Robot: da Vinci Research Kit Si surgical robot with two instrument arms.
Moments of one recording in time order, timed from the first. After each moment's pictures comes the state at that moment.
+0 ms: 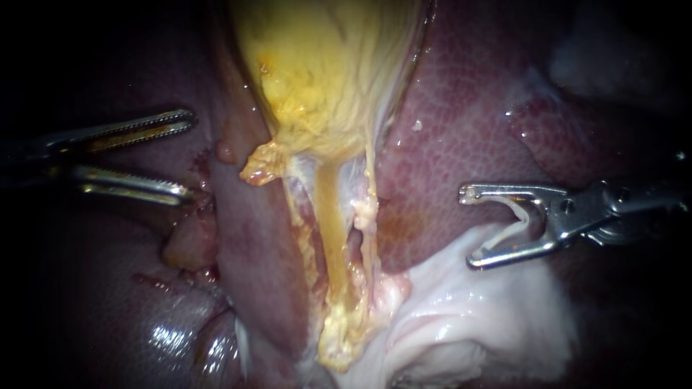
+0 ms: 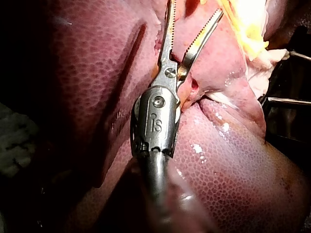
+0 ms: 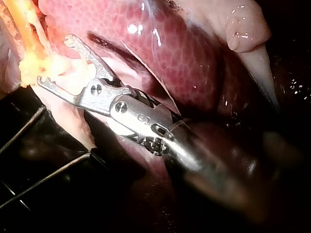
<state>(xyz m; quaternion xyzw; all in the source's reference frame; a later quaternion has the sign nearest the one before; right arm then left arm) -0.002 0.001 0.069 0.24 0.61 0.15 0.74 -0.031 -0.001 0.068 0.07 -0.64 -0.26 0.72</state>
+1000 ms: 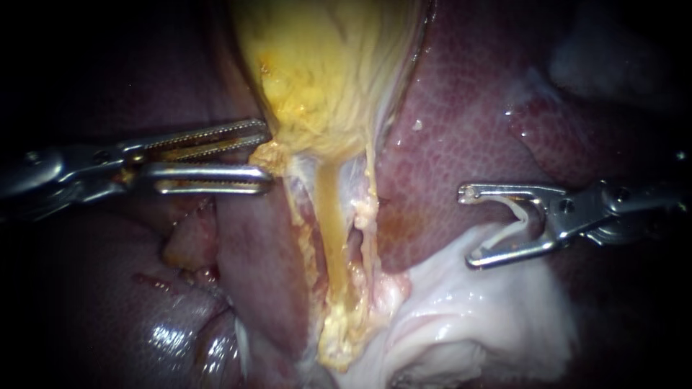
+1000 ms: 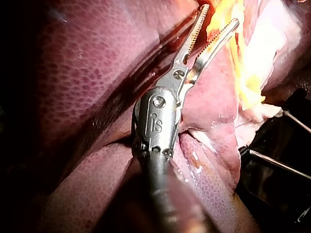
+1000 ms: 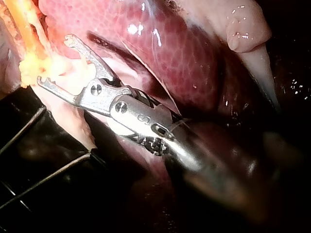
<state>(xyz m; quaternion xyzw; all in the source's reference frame) -0.002 0.001 0.069 0.24 0.61 0.15 0.74 -0.040 -0.002 0.072 0.10 -0.63 -0.33 0.69</state>
